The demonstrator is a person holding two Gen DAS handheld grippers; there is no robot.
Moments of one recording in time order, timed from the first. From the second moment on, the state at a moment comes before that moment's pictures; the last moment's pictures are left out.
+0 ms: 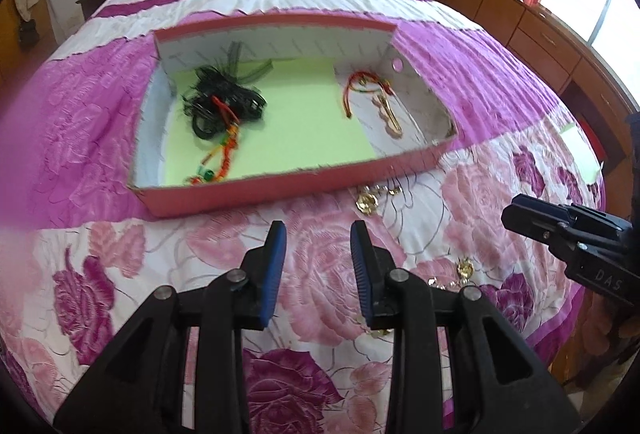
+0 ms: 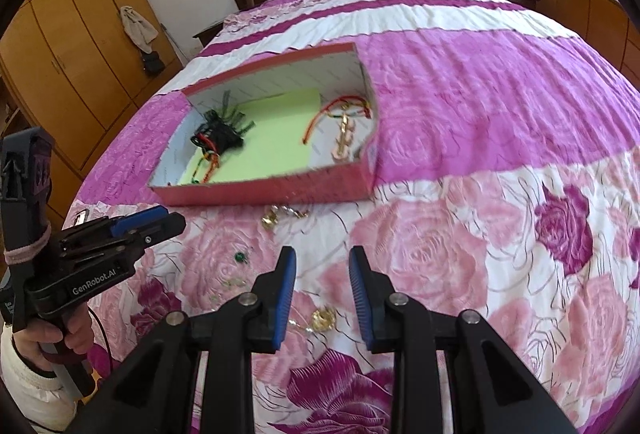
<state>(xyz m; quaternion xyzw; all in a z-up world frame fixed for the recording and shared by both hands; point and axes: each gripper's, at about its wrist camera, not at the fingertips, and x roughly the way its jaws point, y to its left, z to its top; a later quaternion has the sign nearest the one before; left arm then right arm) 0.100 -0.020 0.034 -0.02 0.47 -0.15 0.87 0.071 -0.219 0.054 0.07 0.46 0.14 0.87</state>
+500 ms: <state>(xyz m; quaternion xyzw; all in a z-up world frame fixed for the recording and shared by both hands) 0.103 -0.050 -0.003 0.01 0.50 -0.16 0.85 0.063 -0.240 0.027 0.09 0.48 0.12 0.86</state>
